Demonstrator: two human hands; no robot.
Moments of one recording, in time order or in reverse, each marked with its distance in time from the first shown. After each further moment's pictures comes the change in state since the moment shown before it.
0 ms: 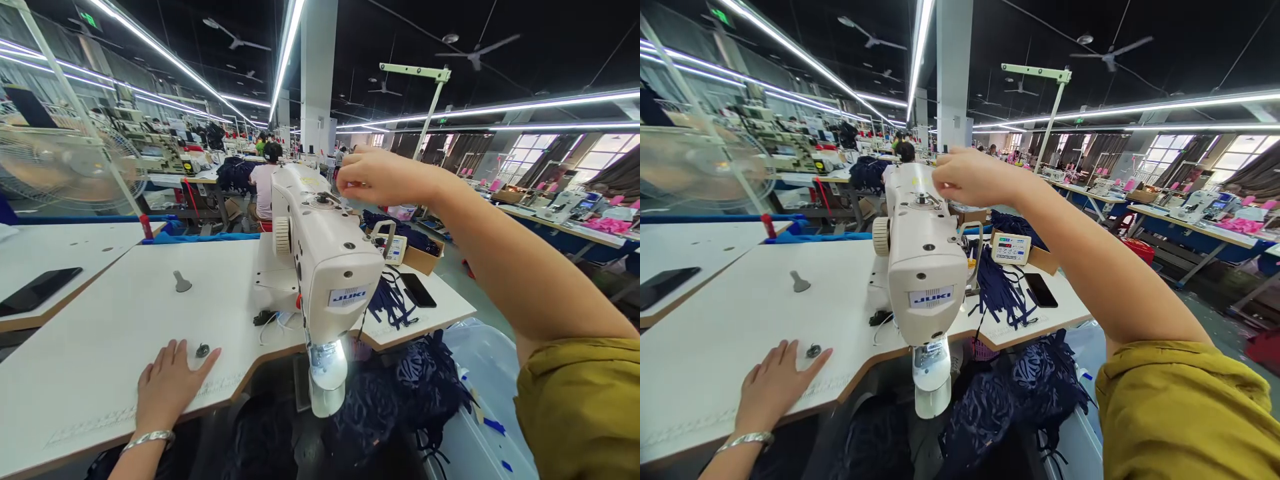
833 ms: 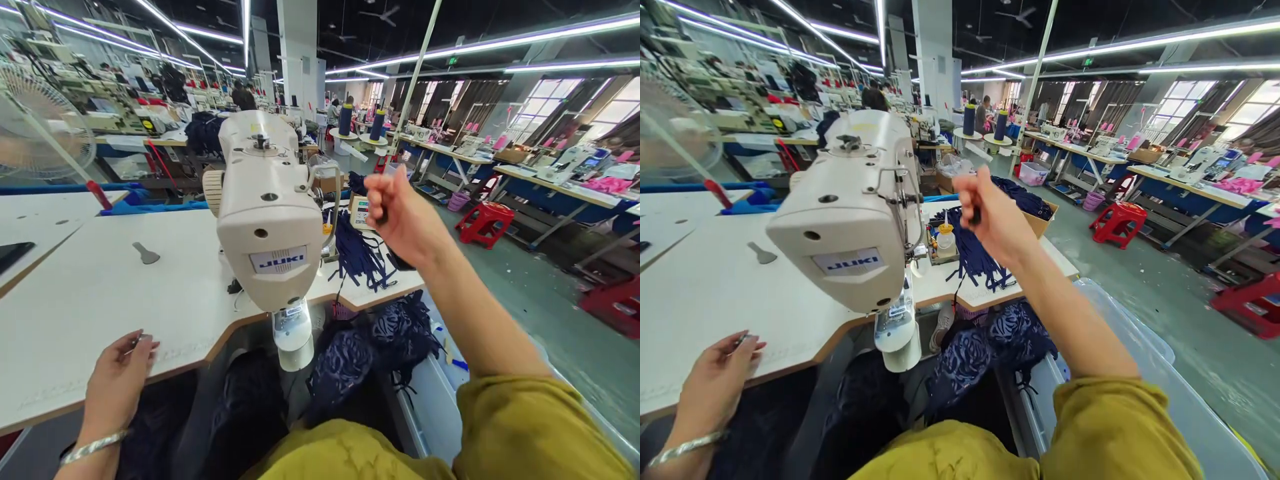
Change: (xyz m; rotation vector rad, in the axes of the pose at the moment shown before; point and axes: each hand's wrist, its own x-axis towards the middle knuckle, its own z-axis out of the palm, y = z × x) left_hand -0.044 0.013 -0.032 -0.308 0.112 0.000; right_hand -0.128 -0.057 0.092 1.494 0.691 0.786
